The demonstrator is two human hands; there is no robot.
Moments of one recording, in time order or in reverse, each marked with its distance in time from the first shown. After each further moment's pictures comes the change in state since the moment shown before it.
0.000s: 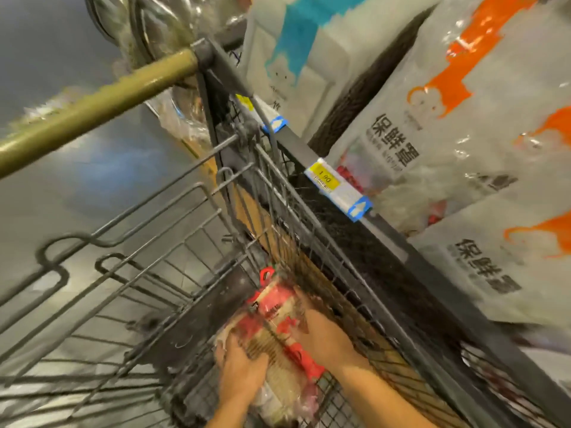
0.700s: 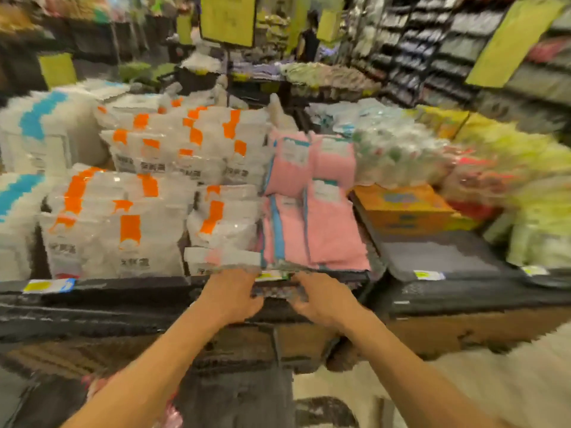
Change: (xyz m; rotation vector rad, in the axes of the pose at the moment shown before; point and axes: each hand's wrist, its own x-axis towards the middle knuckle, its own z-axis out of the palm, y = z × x) left_hand -0.459 0.147 0.091 1.273 -0.142 1.542; right_hand -0.529 0.166 -0.062 -0.045 0.799 0.330
